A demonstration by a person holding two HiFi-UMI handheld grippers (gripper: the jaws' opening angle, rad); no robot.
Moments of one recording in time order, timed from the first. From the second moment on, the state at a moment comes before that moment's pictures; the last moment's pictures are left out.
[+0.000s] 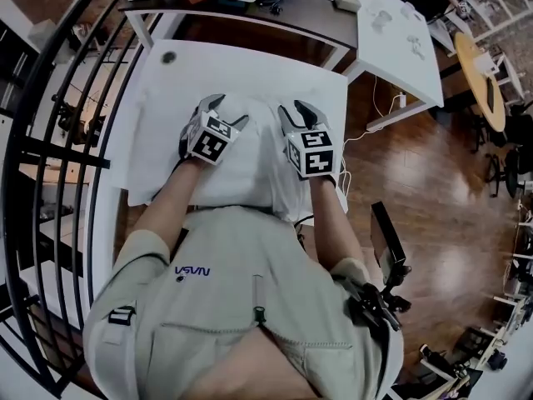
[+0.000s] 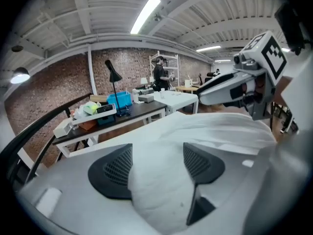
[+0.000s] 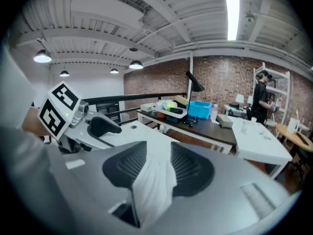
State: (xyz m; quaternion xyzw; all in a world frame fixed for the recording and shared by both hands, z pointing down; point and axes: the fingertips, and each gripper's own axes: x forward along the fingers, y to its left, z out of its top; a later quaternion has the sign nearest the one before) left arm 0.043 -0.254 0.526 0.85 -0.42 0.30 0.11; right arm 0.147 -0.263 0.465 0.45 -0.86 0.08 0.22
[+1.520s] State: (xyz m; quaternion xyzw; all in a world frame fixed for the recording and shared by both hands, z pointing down) left arm 0.000 -0.186 0.465 0.90 -0.39 0.16 0.12; right arm 0.262 -0.317 0.511 0.64 -0.70 0.09 0.31
